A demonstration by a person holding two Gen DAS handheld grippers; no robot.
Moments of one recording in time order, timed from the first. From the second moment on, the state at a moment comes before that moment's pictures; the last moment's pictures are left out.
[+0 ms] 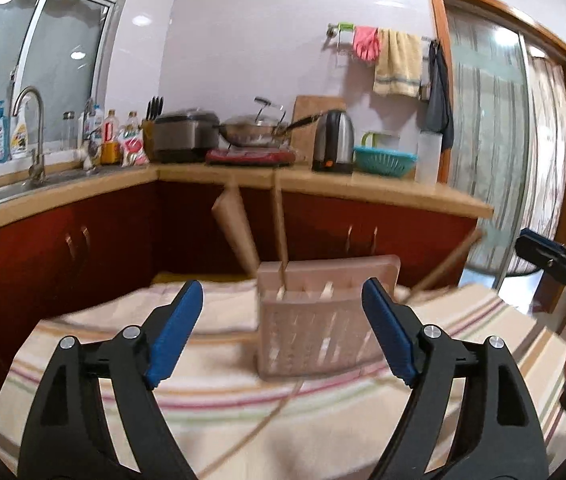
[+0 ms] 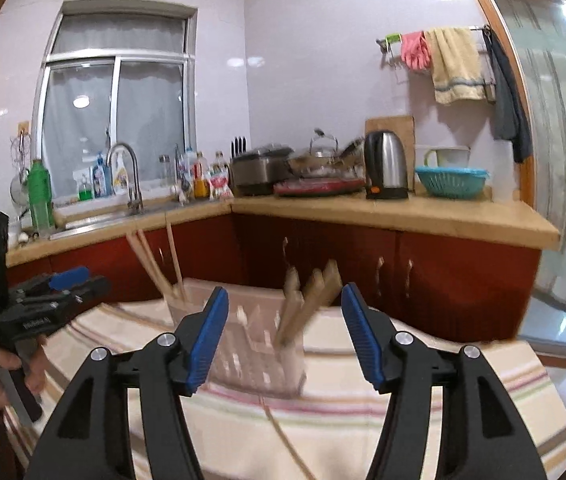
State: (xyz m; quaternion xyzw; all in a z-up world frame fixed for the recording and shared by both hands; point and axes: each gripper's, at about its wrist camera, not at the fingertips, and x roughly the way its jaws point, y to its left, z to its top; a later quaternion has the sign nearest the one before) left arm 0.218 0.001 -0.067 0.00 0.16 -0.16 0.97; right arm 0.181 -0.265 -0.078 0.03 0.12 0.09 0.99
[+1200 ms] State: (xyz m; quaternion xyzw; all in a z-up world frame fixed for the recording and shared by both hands) left arm 0.202 0.053 -0.209 0.07 0.43 -0.14 0.89; right arm 0.143 -0.288 -0.182 0.04 0.26 0.04 0.96
